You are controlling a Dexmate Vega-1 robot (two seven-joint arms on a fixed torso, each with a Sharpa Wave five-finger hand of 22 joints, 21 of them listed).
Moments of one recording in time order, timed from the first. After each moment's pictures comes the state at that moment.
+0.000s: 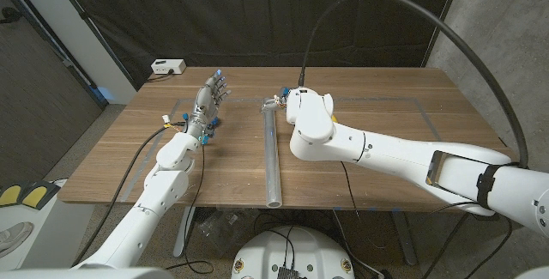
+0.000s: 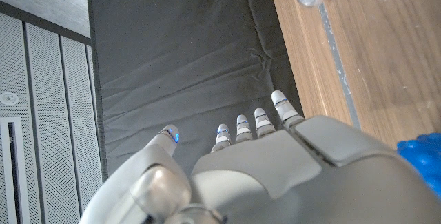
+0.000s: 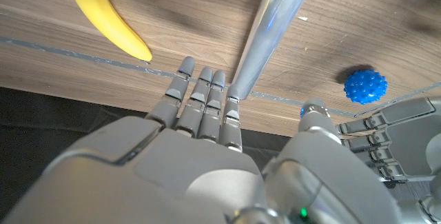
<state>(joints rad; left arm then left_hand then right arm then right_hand) 1.04 0.38 0.11 -1.50 -0.48 -0.30 -0.11 0.16 0.11 0.42 0.12 0.22 -0.09 -0.08 0.26 0.20 -0.07 0.03 0.24 0.21 -0.07 0.07 0.21 0.20 -0.13 0.12 0.56 0.19 -0.27 -0.37 -1.30 -1.99 -0.80 -1.37 0.63 0.36 -0.04 0.30 -0.14 0.19 0.42 0.01 0.23 0.19 0.50 0.04 0.30 0.20 0.50 -0.05 0.23 0.19 0.34 0.06 0.55 0.20</state>
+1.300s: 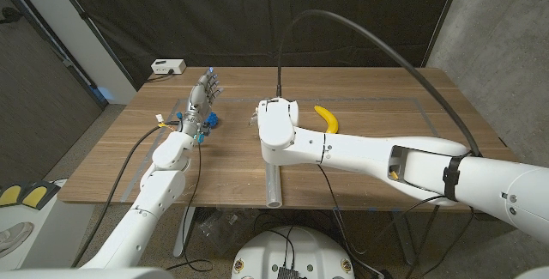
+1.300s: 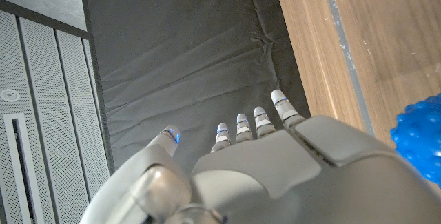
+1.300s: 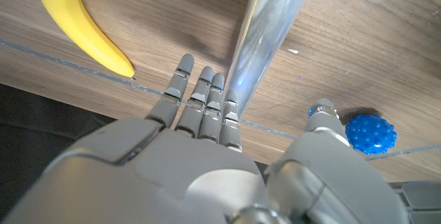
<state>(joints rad) 1.05 0.36 0.06 -1.52 -0.45 -0.30 -0.11 0.15 0.12 0.42 0.13 0.21 -0.08 -0.08 0.26 0.20 -0.06 0.04 0.25 0.21 -0.06 0.07 0.21 0.20 -0.12 0.12 0.56 0.19 -0.19 -0.16 -1.43 -1.66 -0.85 -1.39 0.74 0.38 -0.07 0.28 -0.13 0.21 0.34 0.04 0.19 0.19 0.43 0.05 0.26 0.20 0.47 -0.05 0.20 0.20 0.34 0.07 0.56 0.20</state>
